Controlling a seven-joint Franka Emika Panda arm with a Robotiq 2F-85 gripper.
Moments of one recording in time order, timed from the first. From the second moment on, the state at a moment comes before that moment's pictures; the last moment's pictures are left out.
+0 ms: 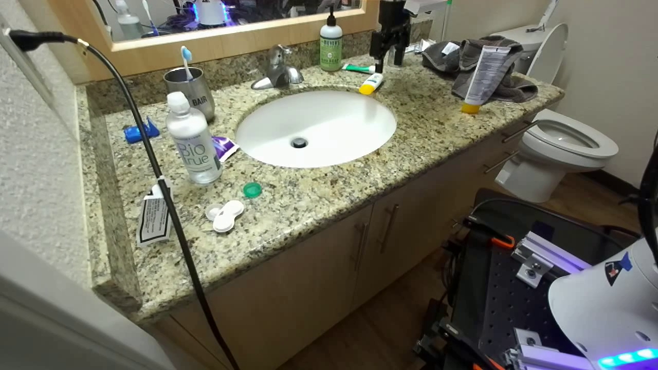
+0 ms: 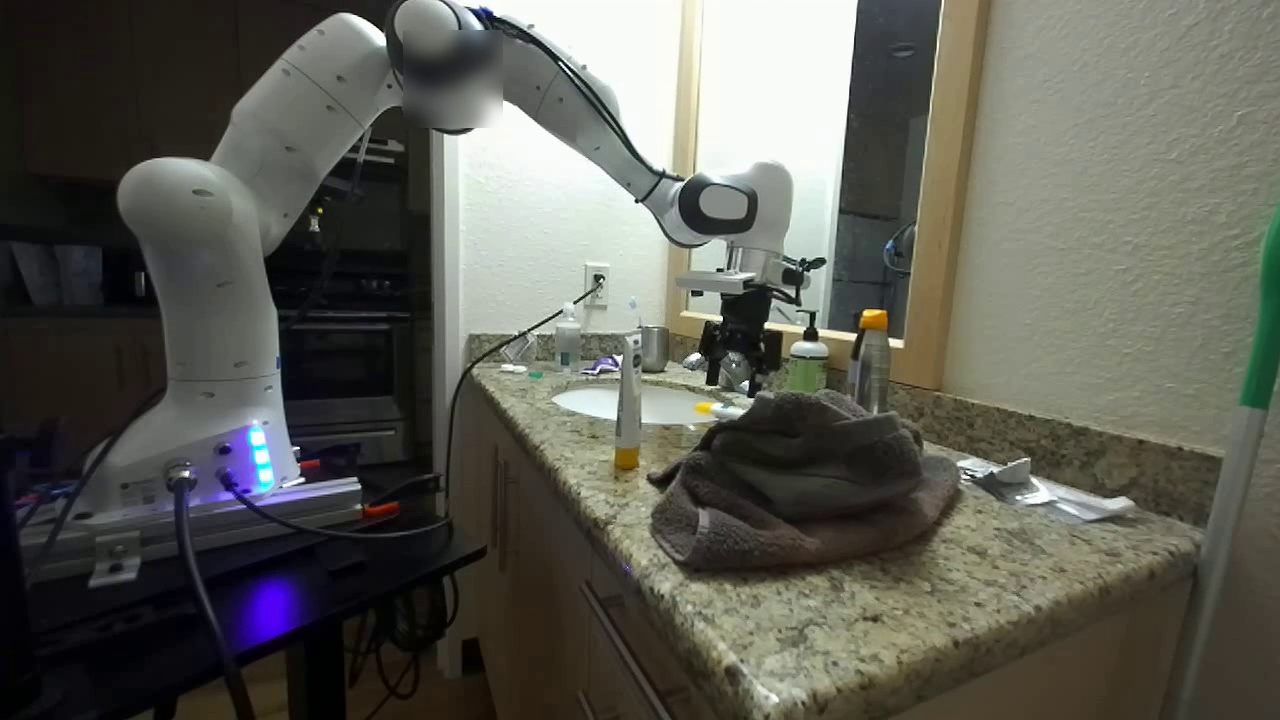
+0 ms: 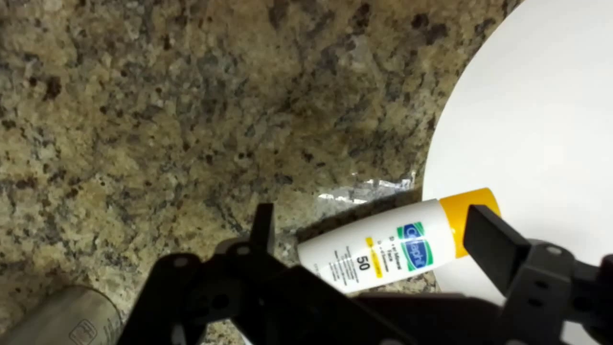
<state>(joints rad) -0.54 0.65 -0.19 -1.52 0.09 2.06 -0.49</state>
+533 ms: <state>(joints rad) -0.53 0.66 -0.20 -1.50 0.10 2.01 -0.26</state>
